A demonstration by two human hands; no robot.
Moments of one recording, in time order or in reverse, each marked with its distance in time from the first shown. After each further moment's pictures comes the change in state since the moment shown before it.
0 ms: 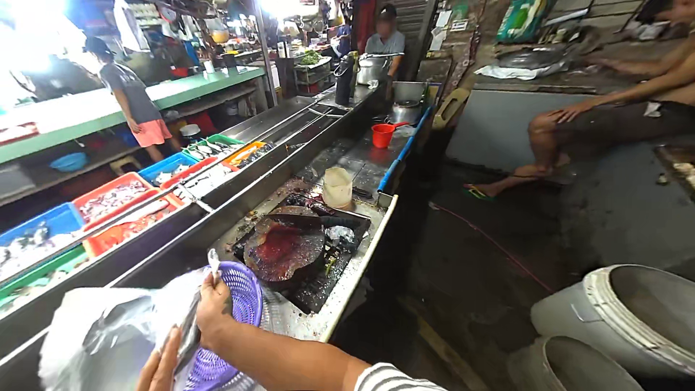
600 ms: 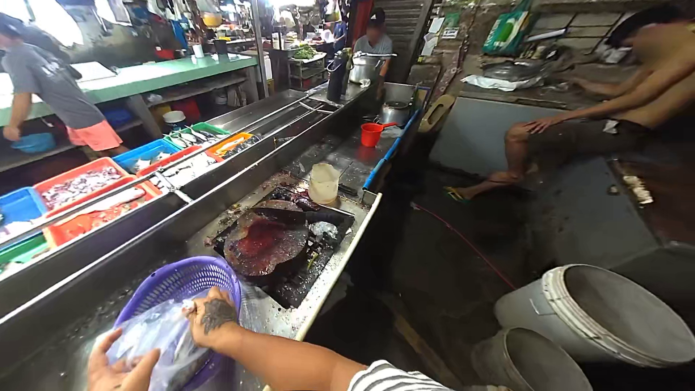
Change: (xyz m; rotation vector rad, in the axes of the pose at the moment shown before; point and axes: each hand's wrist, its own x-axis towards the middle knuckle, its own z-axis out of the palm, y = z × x) left_hand 0.006 -0.063 0.063 -0.450 0.112 -0.790; right_hand 0.016 0.043 -0.071 -1.182 -0.307 -0.182
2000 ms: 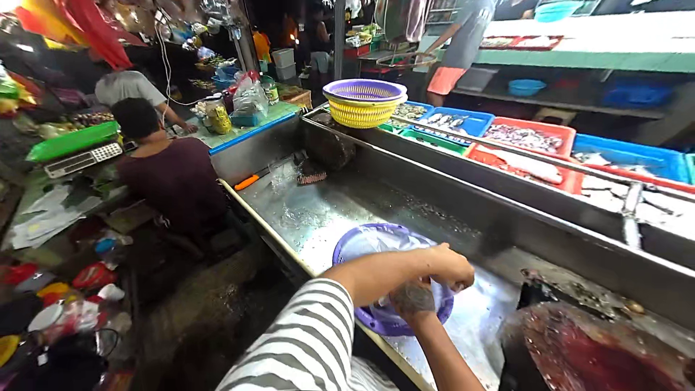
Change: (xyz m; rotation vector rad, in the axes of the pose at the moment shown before) left_hand 0.055 0.027 0.037 1.009 -0.564 0.258; right_hand -0.044 0.009 0.070 -0.824 -0.412 -0.994
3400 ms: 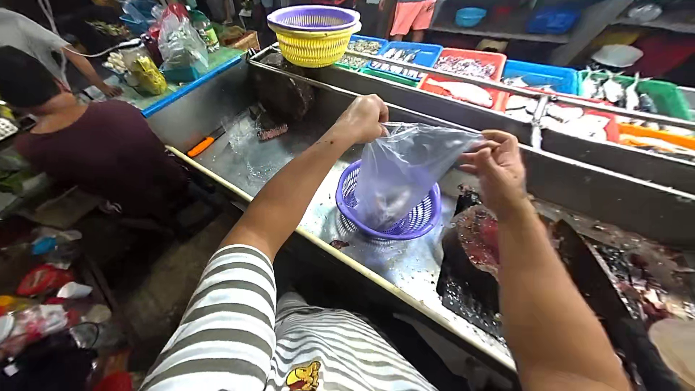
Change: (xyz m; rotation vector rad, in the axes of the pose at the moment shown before) left_hand -0.150 -0.045 -0.129 -0.320 0.546 -0.447; right_hand -0.018 0.161 -0.149 0.969 0.594 0.005
